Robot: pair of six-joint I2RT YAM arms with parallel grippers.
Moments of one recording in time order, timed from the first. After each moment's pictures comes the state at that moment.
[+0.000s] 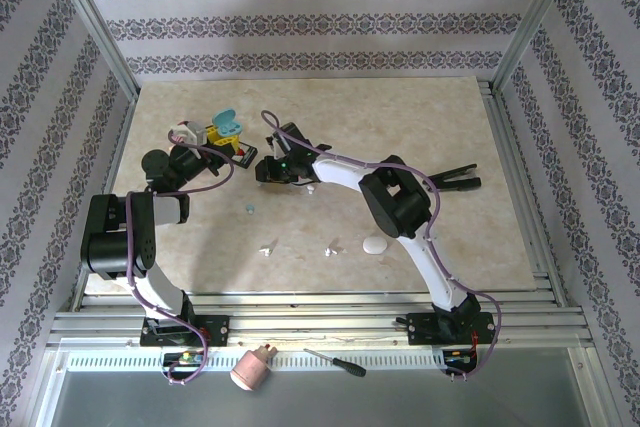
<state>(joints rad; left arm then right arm) 0.15 1.68 0.60 1.27 0.89 -0.23 0.72 2.41 1.81 -0.23 -0.39 0.64</state>
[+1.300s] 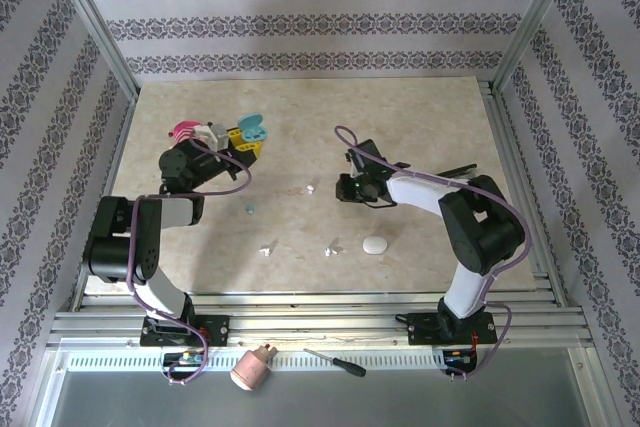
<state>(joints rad) -0.02 1.64 0.62 1.28 0.92 -0.23 0.50 1.76 0.99 -0.27 -0.17 0.54</state>
